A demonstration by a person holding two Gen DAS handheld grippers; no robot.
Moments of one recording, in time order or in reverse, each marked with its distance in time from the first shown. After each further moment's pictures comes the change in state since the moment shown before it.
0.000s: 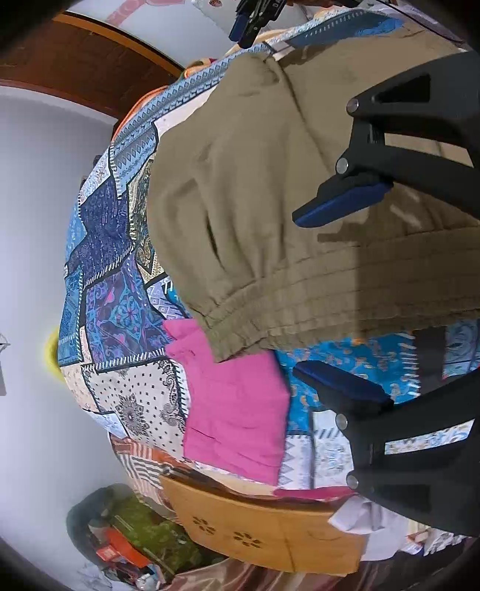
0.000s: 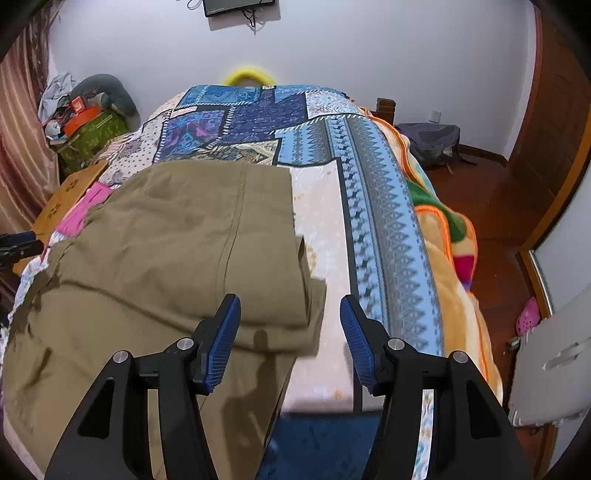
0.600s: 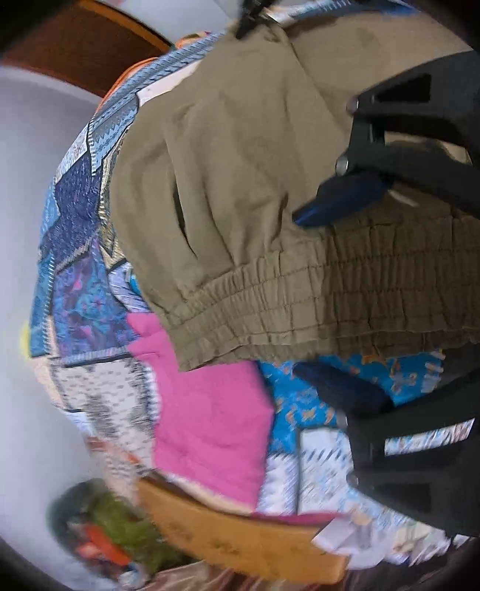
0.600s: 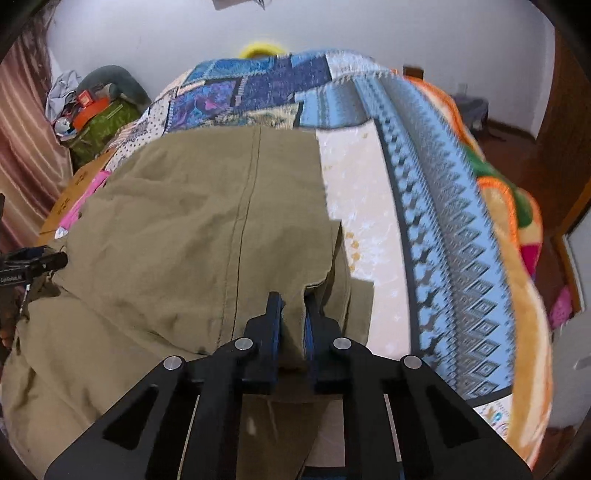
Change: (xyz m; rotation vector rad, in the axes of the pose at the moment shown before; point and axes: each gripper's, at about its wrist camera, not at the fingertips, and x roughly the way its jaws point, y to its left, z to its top) left arm 0.050 -0.014 -0.017 -0.022 0.035 0.058; right arm 0.049 0.009 -0.008 0.013 0.066 0.112
